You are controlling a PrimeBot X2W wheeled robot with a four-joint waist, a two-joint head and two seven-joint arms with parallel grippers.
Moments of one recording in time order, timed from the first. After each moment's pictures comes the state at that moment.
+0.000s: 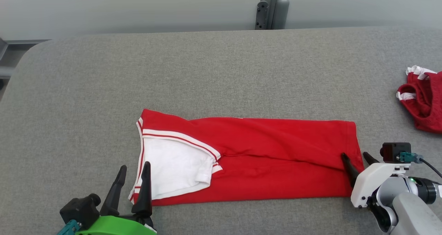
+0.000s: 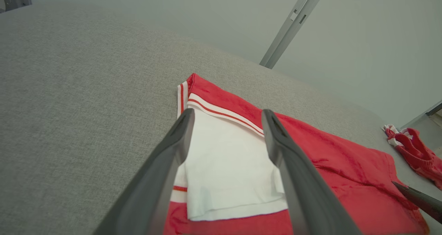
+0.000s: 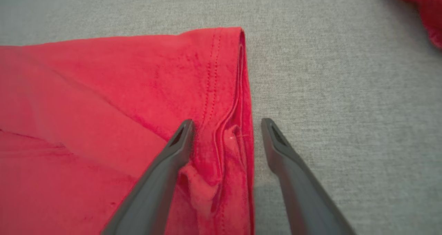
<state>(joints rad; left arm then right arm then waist) 0.03 0.29 -0.41 0.04 -0.77 0.11 -0.26 -0.27 -0.25 0.13 0.62 0.41 0.13 0.03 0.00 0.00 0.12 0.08</state>
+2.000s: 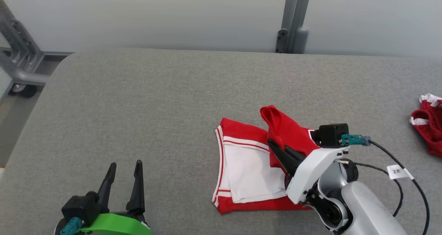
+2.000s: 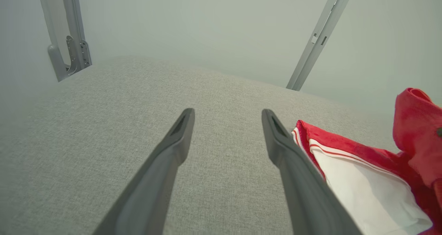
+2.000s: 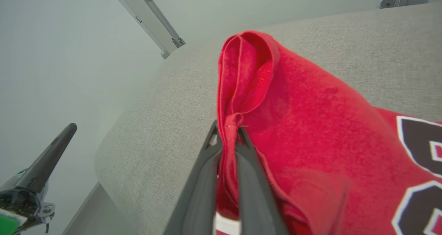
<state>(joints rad) 0.01 0.23 -0.30 0.15 -0.55 0.05 -0.26 -0.23 -0.13 0.34 0.16 0.65 0.13 0.27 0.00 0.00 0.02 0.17</state>
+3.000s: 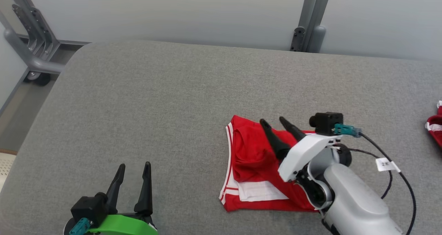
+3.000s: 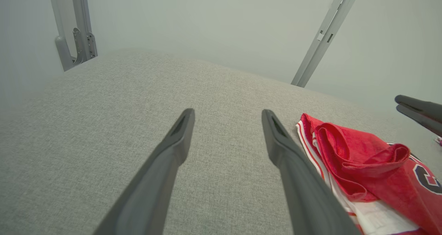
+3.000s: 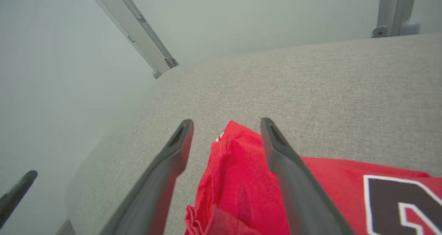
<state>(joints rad) 0.01 0.17 -0.27 0.18 -0.50 0.00 -0.26 -0.44 -0.08 0.44 0.53 0.67 0.13 -0.04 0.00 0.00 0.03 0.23</state>
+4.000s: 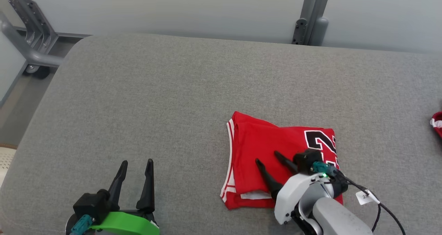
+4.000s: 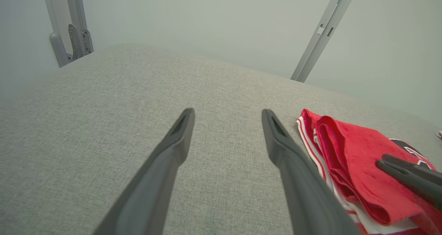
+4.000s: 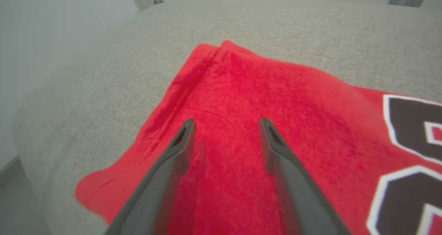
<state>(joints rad) 0.00 0.16 -0.27 0.19 -0.49 -0.02 -0.26 -0.36 -0.07 0.50 0.65 0.41 0.13 -0.16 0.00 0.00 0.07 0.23</state>
